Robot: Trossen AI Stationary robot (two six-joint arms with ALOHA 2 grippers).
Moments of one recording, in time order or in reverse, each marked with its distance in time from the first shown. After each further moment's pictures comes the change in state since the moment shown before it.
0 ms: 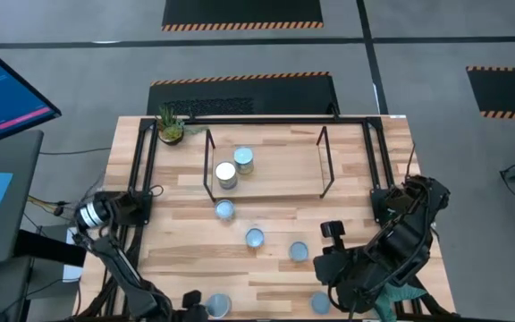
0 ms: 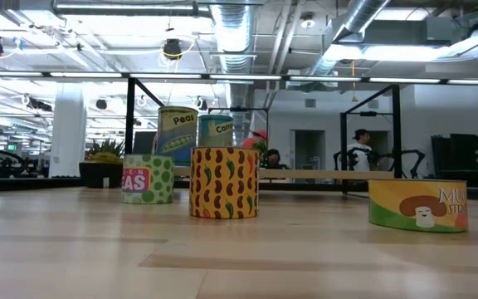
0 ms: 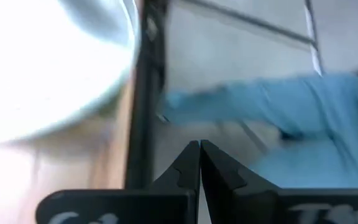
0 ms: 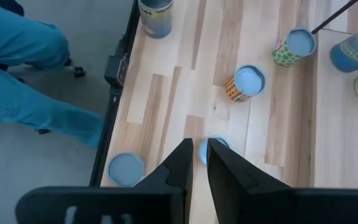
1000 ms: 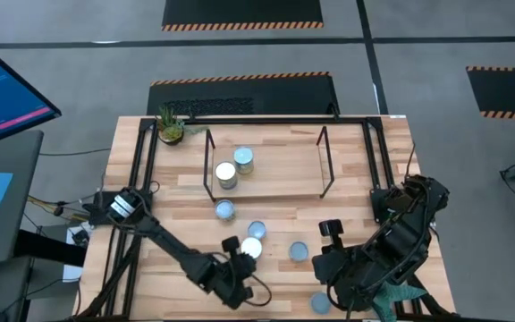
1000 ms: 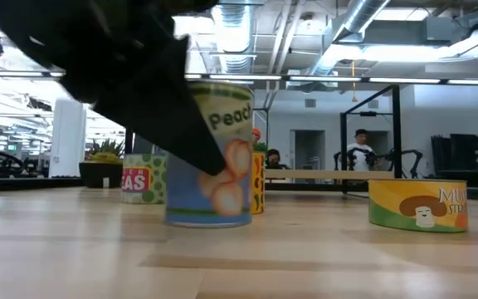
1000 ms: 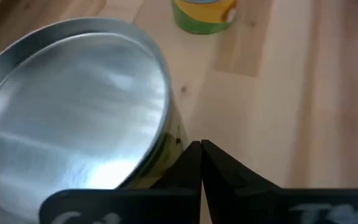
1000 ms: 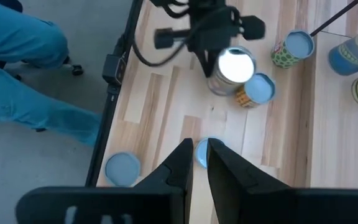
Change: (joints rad) left arm 0.413 0.076 0.057 -0.147 -0.232 0.341; right arm -0.010 0.000 0.000 0.000 -0.003 -0.025
